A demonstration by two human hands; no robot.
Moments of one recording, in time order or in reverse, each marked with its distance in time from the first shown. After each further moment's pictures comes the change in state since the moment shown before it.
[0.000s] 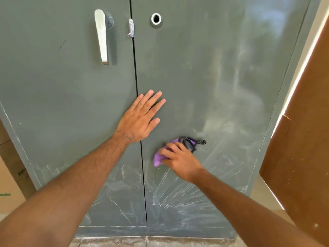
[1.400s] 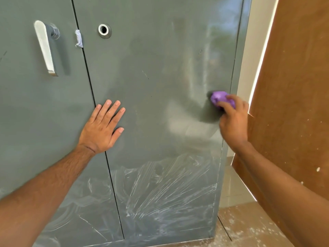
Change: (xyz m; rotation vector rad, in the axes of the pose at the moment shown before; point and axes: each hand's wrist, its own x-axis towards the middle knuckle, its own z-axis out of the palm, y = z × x) left_hand -0.004 -0.001 0.031 0.135 0.147 0.005; right_hand -0.108 0.183 -0.135 -0.018 0.376 0.940
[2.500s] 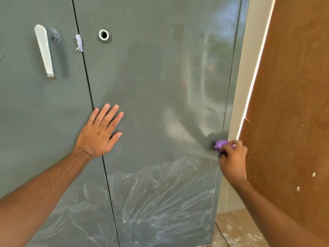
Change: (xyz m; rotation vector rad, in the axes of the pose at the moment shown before) left_hand 0.001 -0.001 0.002 0.012 0.014 0.009; right_hand -0.102 0.039 0.012 0.002 -0.221 0.224
